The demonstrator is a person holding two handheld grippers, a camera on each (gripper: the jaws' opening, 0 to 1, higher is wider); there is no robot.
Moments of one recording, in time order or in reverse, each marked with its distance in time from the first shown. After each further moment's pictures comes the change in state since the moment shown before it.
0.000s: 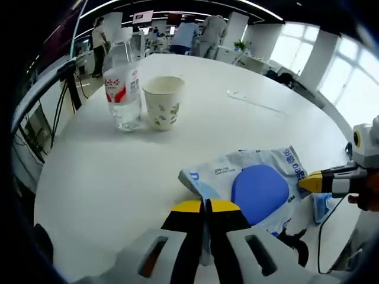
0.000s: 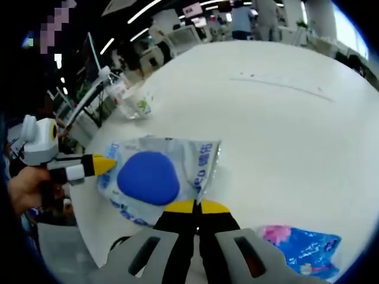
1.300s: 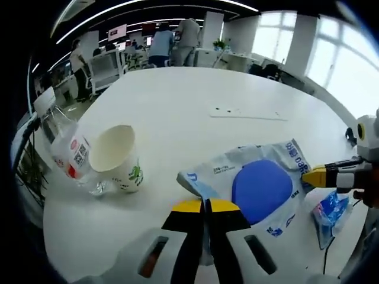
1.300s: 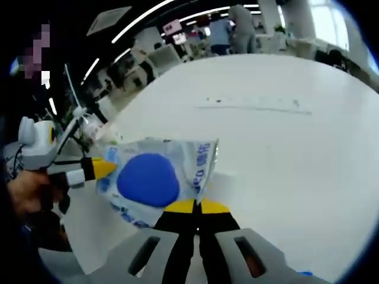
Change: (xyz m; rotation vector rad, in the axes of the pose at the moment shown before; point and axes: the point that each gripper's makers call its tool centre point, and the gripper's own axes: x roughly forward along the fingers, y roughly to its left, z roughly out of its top) left arm 0.059 -0.036 0.073 0.173 -0.021 -0.023; right arm 0.007 -0.056 0.058 0.075 -0.118 -0.078
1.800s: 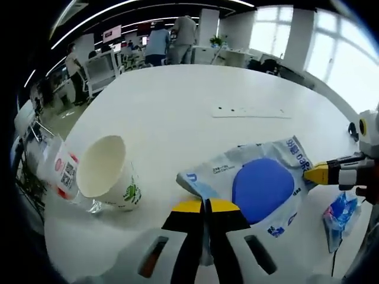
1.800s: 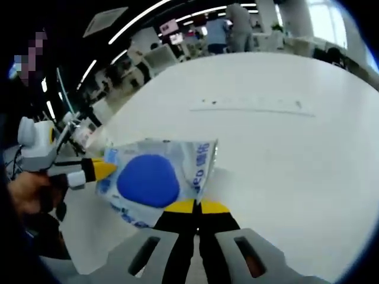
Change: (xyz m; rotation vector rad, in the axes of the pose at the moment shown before) left arm 0.029 0.008 0.014 0.036 0.014 0.000; right arm 0.021 -0.012 0.016 0.024 -0.008 -0.013
